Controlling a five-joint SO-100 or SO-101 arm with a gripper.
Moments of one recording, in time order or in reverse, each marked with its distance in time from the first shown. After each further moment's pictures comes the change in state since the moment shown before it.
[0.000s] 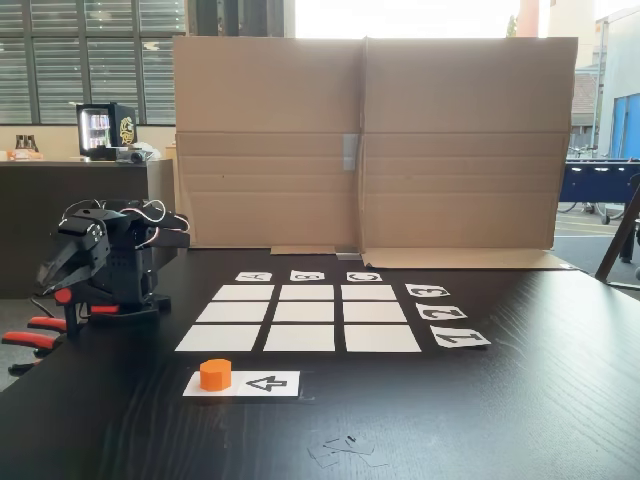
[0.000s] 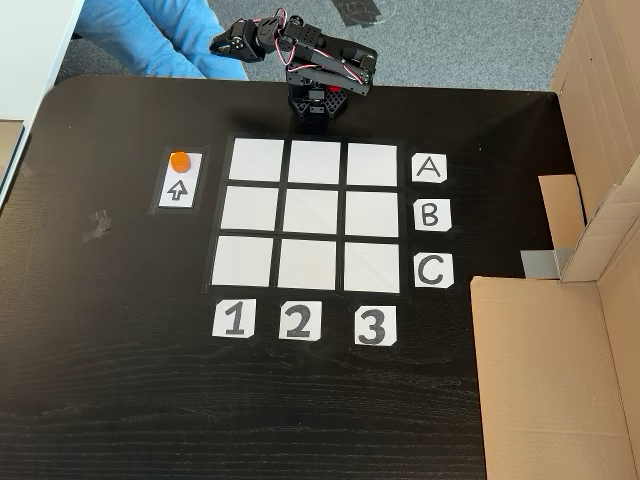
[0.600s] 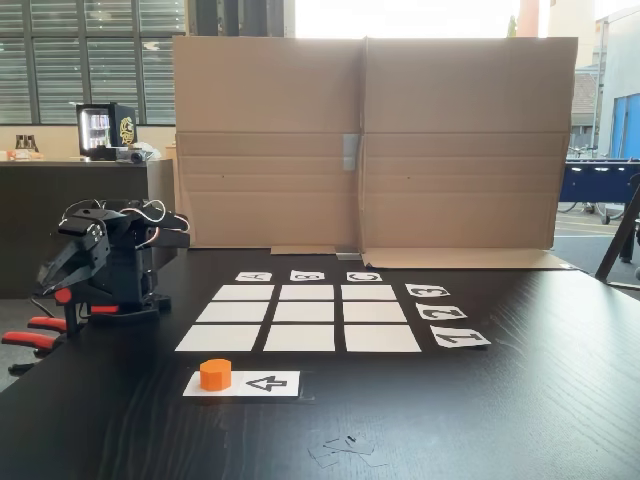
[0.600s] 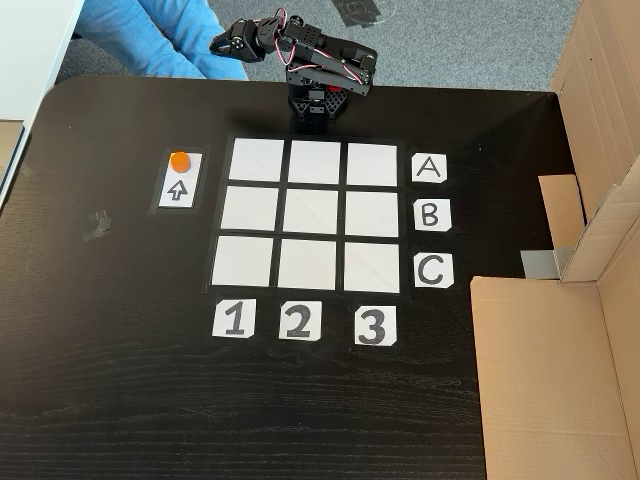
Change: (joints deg) arm 0.1 0.0 0.0 0.0 0.0
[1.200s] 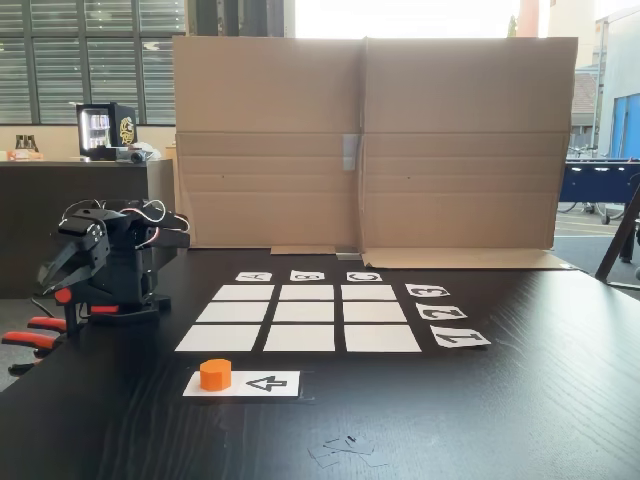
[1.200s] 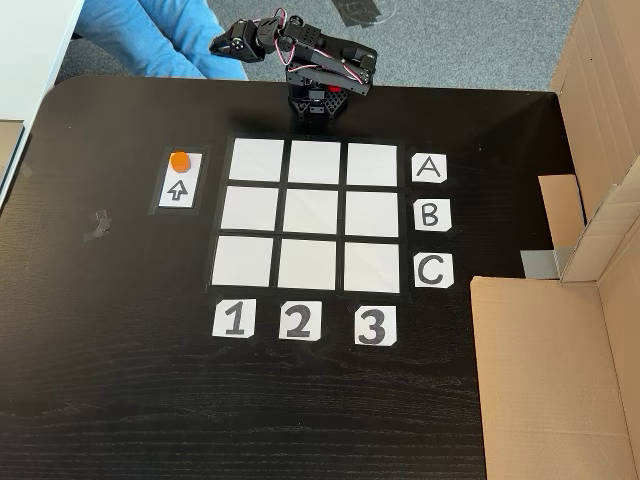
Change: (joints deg) arm -1.1 -4.8 -2.5 0.5 -4.0
